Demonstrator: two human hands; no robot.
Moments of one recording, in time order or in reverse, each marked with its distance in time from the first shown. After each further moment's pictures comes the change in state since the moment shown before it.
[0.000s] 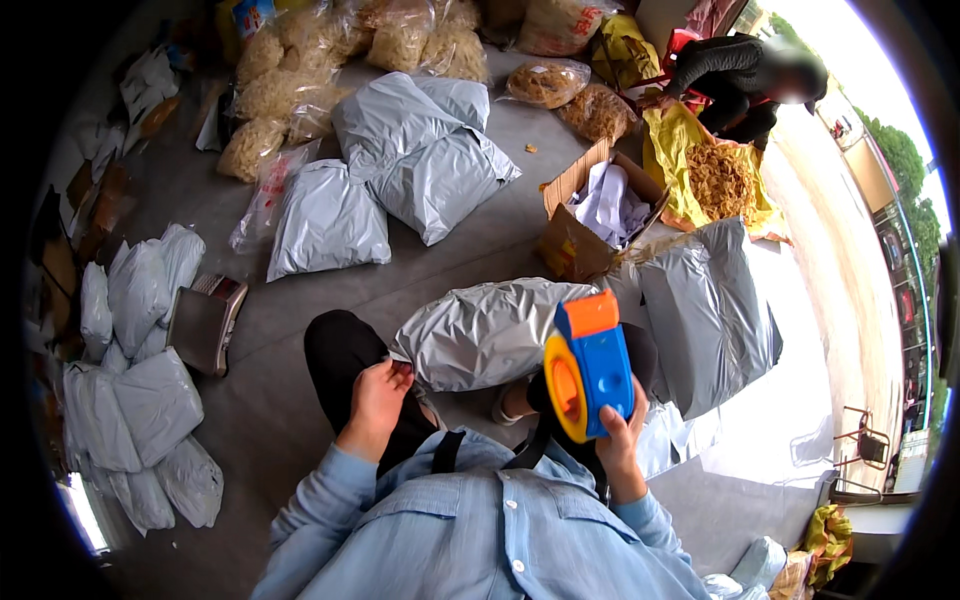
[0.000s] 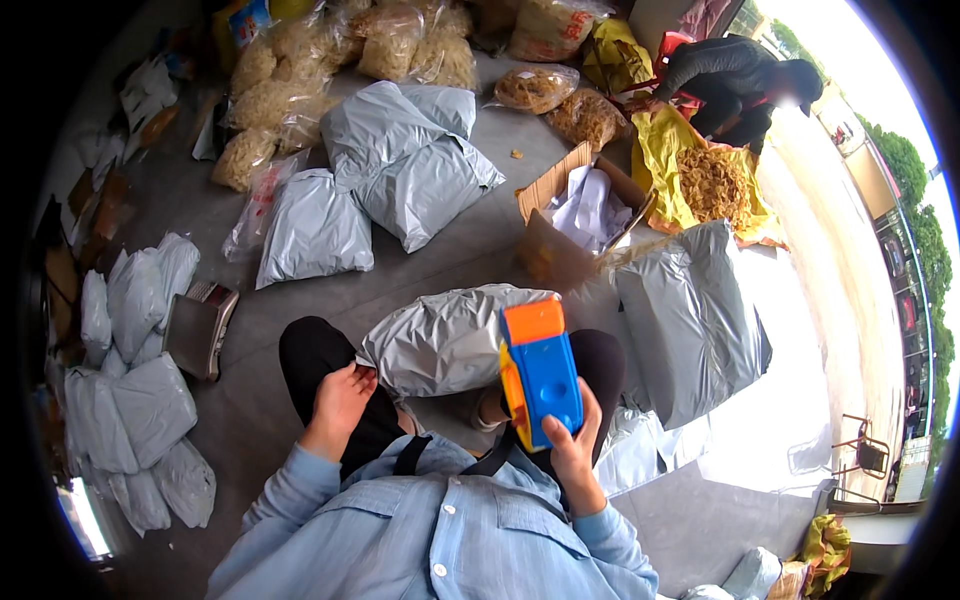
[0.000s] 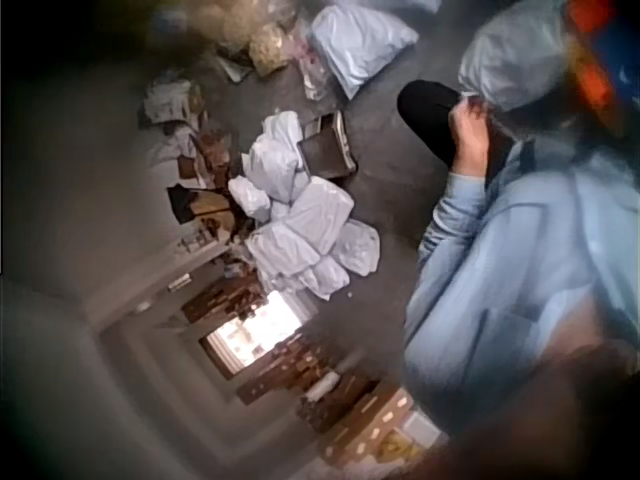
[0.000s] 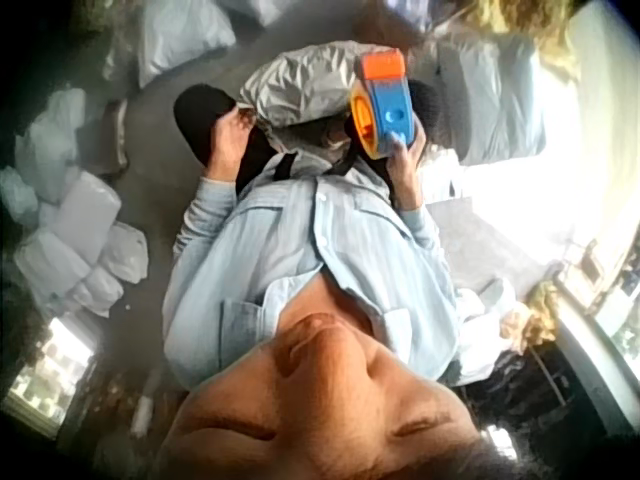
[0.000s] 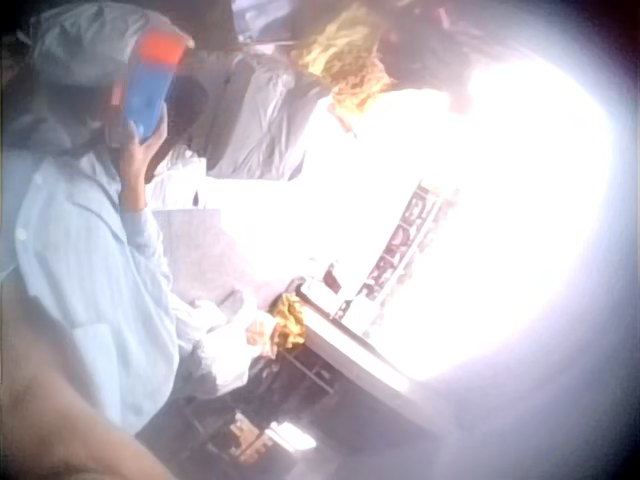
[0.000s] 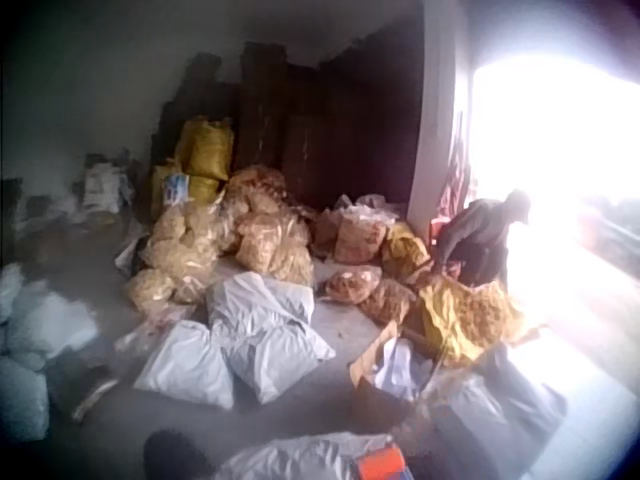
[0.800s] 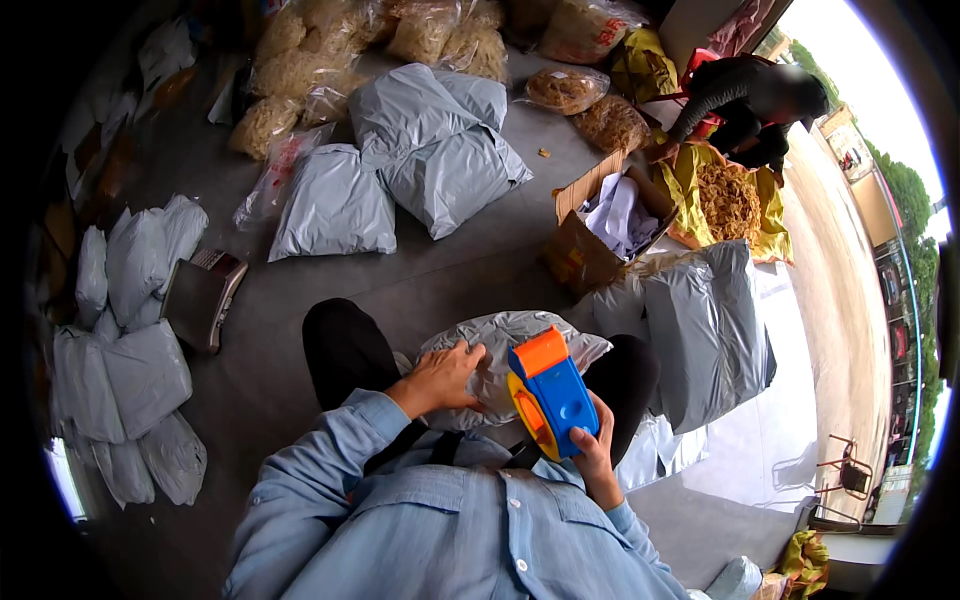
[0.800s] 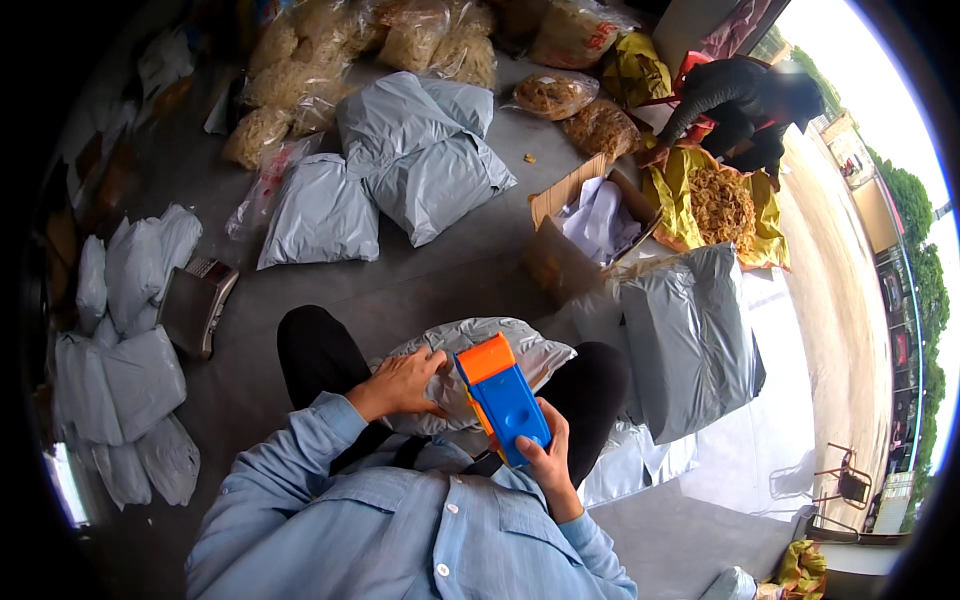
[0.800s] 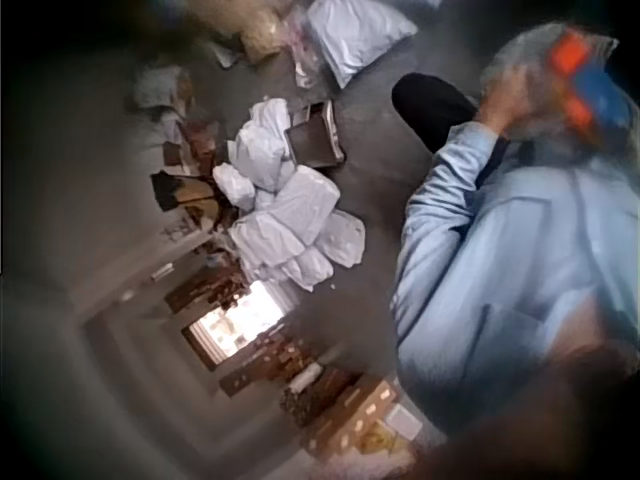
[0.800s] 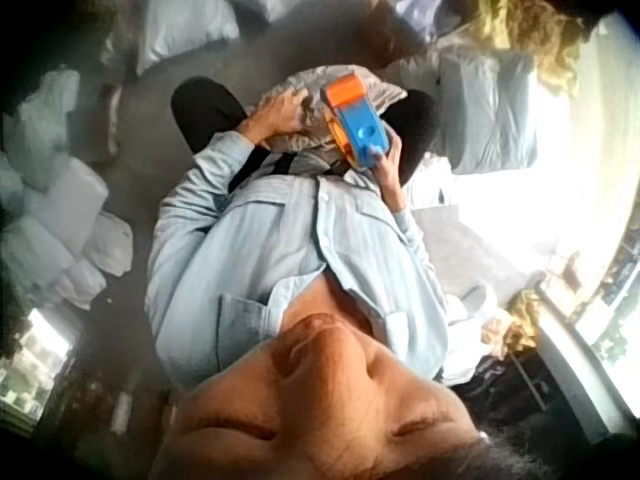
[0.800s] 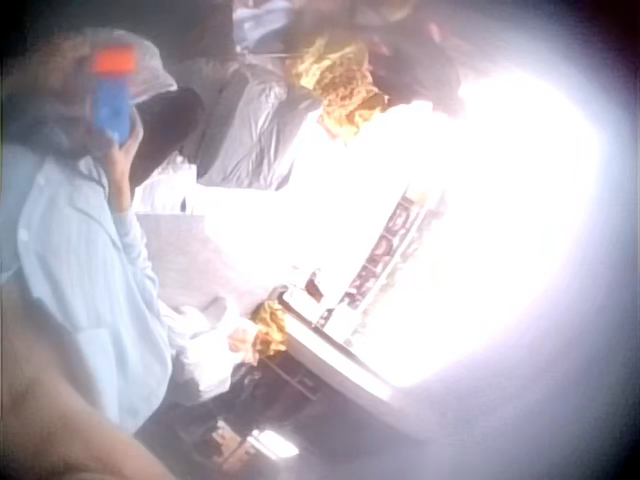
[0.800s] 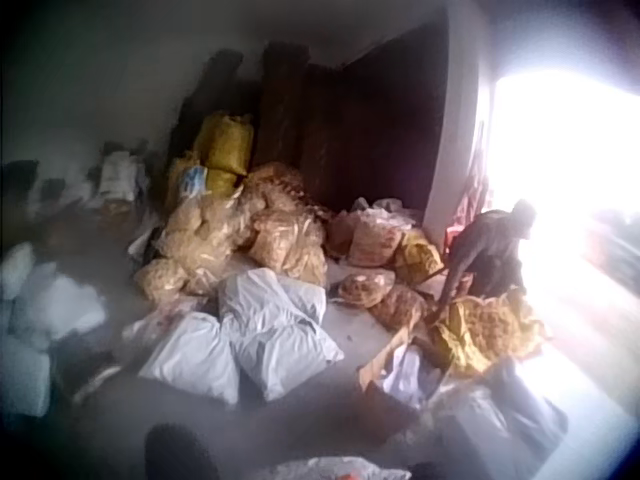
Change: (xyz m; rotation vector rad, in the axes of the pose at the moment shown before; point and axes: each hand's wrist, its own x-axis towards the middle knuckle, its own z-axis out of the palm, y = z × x) left_hand 0.006 -0.014 0.070 1.851 -0.799 0.723; right_hand -0.008 0.024 0.002 -0.012 -0.228 0.202
